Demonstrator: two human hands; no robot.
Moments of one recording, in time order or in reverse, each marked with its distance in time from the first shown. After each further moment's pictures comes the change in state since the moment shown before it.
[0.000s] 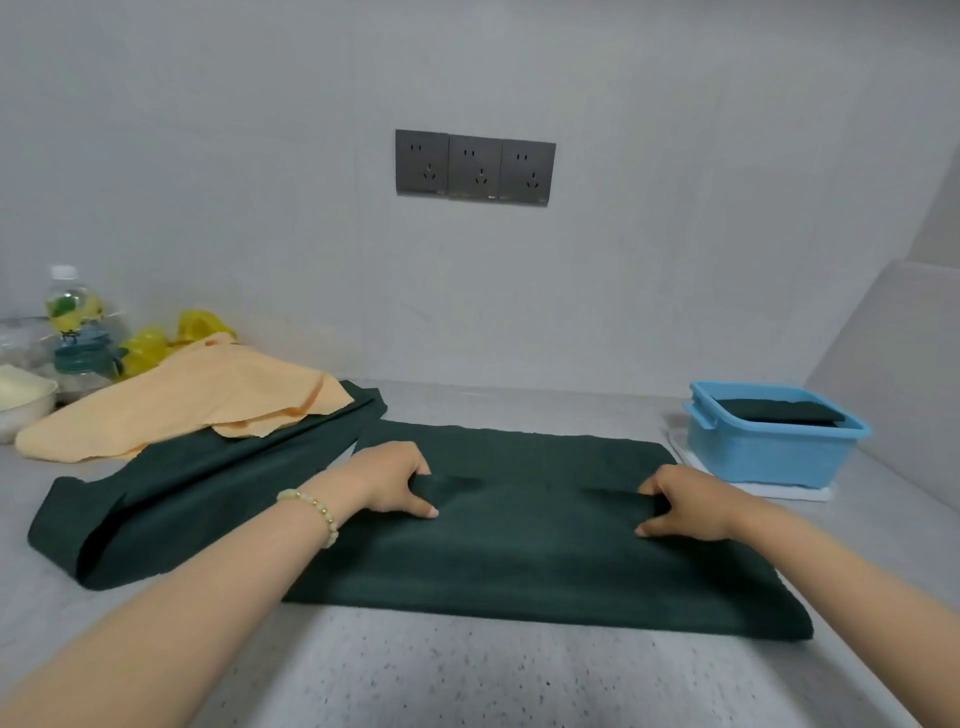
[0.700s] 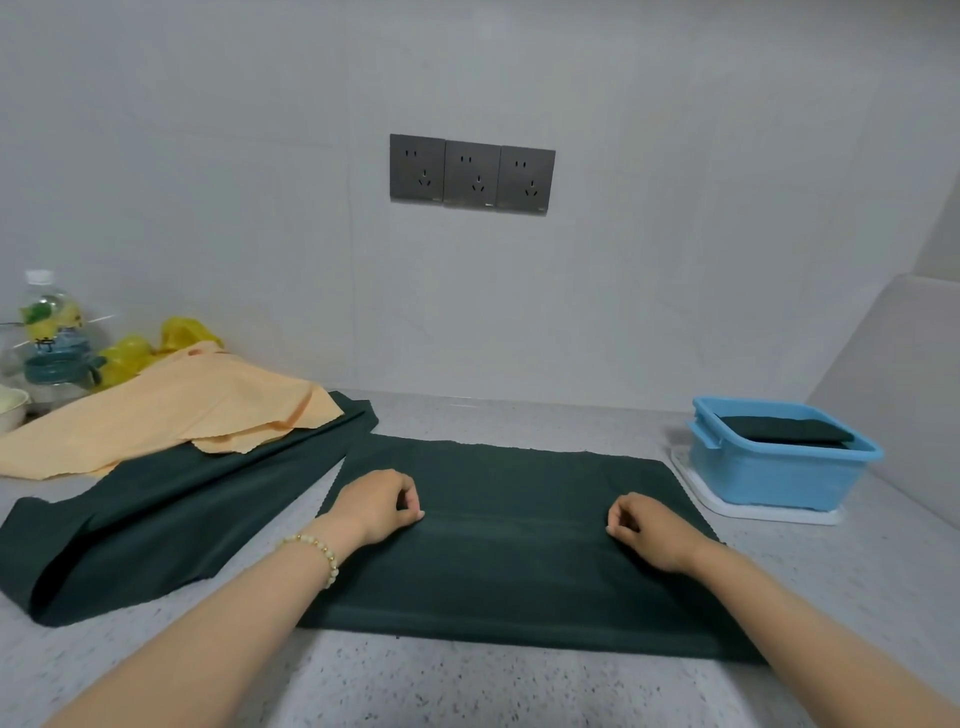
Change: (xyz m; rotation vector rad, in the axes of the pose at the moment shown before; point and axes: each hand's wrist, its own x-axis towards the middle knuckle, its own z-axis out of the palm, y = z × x) left_hand 0.042 -0.028 0.039 -0.092 0.234 -0.128; right_hand 0.063 0.021 0.051 0.164 0.170 0.082
